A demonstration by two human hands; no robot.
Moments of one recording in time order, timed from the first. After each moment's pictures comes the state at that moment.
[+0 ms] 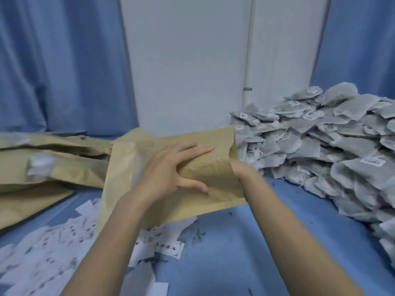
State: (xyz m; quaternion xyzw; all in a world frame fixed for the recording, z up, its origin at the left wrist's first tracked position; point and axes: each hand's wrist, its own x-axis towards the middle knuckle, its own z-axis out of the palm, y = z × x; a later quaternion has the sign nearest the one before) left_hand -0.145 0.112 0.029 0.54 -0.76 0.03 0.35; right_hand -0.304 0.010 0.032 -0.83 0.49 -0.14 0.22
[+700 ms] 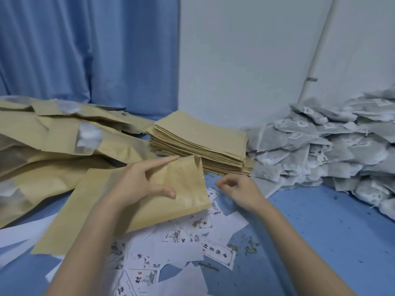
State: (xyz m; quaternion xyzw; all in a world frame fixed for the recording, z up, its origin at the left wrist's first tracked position) left_hand 0.026 0.134 -0.052 0.66 -0.60 -0.10 0.45; right_hand -0.192 -0.016 -0.081 -0.83 0.36 -0.27 0.34
